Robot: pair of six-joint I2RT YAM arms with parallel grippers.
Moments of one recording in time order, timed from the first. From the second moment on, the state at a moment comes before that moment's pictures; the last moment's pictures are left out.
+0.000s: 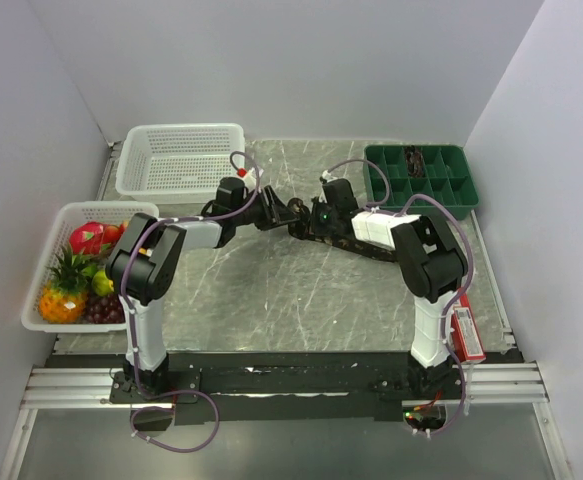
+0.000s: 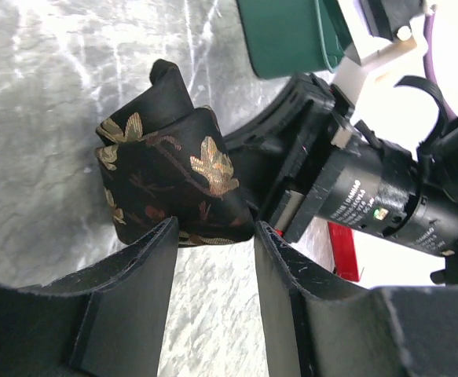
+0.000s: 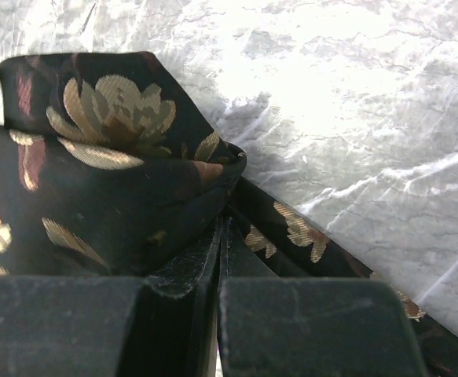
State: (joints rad) left arm -0.42 1.98 1.11 0.47 0.58 -0.83; right arm 0.44 1.99 1.20 0.02 -0.15 0.46
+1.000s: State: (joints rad) left arm -0.36 1.94 1.07 0.33 0.41 -0.69; right arm 0.45 1.95 1.12 0.08 -0.20 0.45
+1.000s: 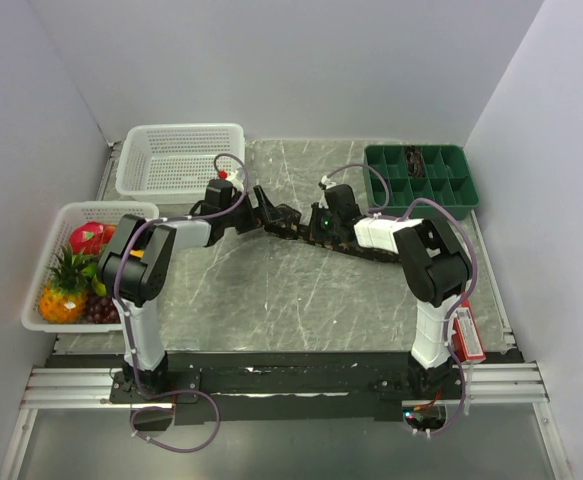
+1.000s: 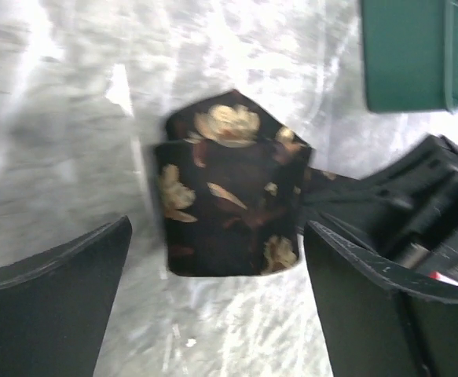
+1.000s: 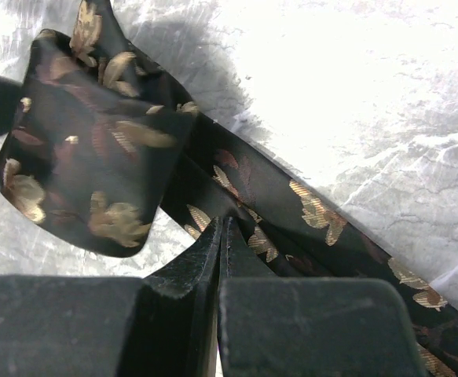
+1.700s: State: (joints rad) left arm -0.34 2.01 1.13 0.35 0.43 -0.68; right arm 0.45 1.86 1.10 0.08 -0.19 0.44
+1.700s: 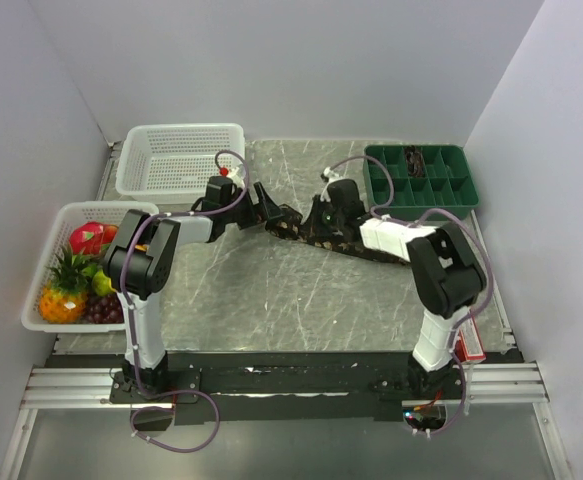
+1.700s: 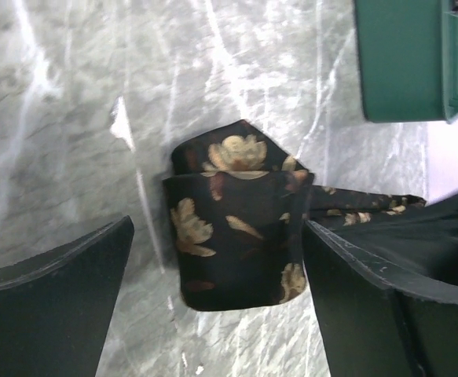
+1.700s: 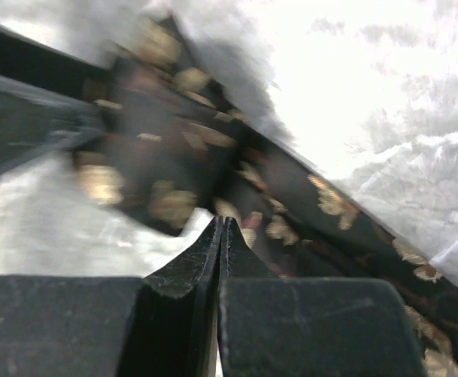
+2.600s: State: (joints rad) left arm -0.34 2.04 1.11 0.42 0.47 -0.70; right arm 0.44 2.04 1.24 0.17 -0.36 0.56
